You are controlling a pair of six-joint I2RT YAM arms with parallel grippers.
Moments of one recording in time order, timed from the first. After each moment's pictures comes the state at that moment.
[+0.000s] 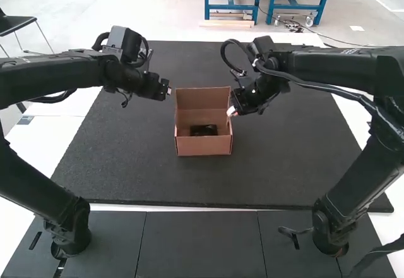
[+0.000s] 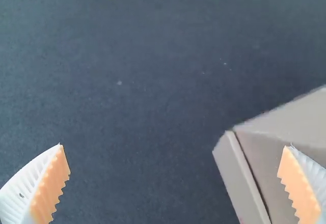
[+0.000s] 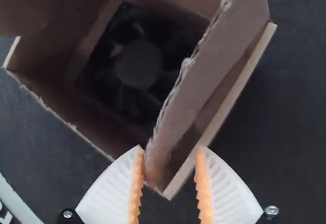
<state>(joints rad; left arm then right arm) -0.32 1.37 1.03 -0.39 -0.03 -0.05 0.48 1.53 1.11 -0.66 -0.26 -0.05</state>
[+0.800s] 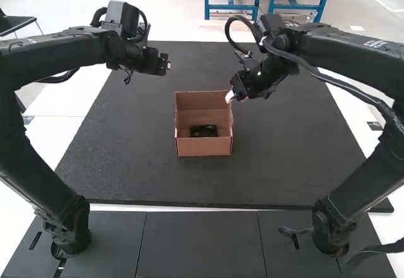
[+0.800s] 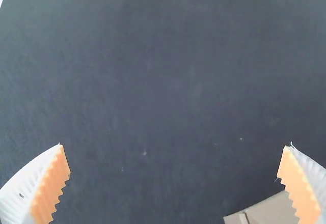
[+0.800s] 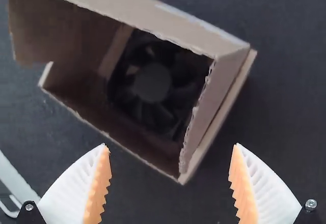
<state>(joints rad) -0.29 1.49 1.24 -0.40 -0.05 -0.05 0.48 1.43 1.26 -0.81 -0.25 -0.02</state>
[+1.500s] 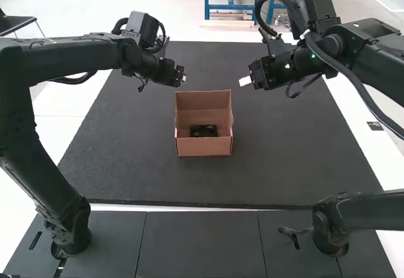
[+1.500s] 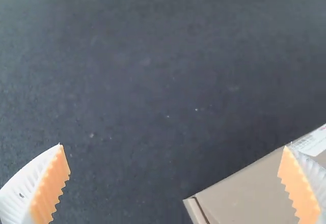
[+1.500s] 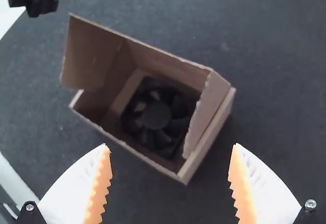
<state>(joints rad) -0.39 1.55 1.24 -0.41 -0.02 -0.05 0.48 1.10 1.18 -0.82 -0.21 -0.03</state>
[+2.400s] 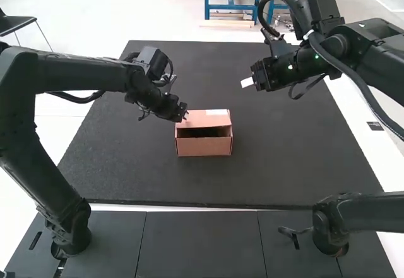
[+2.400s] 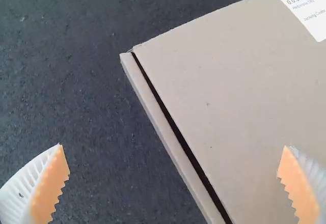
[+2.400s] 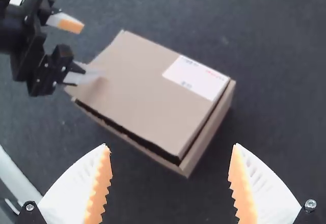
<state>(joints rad) -0.45 1.55 1.02 -0.45 0.05 -0.07 0.48 1.09 1.18 -0.84 -0.21 -0.03</state>
